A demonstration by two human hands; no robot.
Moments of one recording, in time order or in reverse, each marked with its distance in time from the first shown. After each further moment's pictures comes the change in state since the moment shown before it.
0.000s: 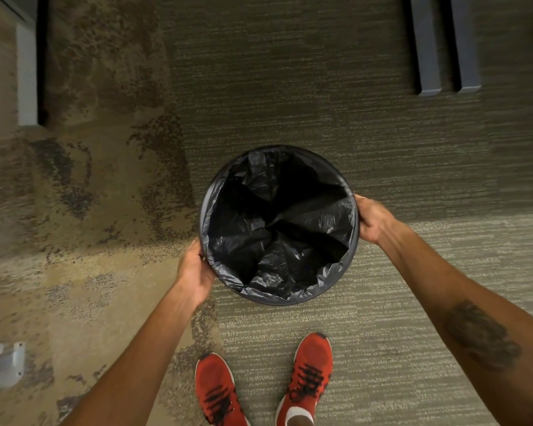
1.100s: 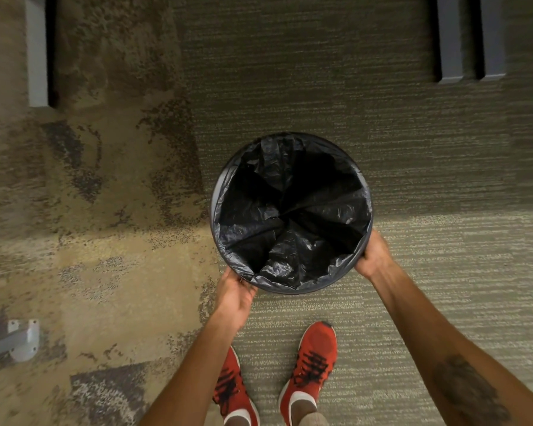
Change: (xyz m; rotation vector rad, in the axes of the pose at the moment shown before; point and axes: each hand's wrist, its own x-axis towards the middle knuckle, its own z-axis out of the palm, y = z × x) left_hand -0.023 -0.081 -0.003 -0.176 0.097 -0.131; right_hand -0.017 0.083 -0.015 0.208 0.212 0.044
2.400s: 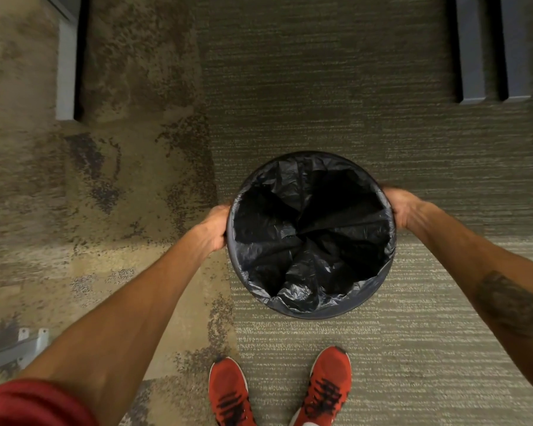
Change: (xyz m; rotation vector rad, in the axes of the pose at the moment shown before) left_hand 0.053 0.155 0.073 0.697 -0.075 0.114; right_hand 0.027 -0.108 0.079 -0.597 -0.181 0.117
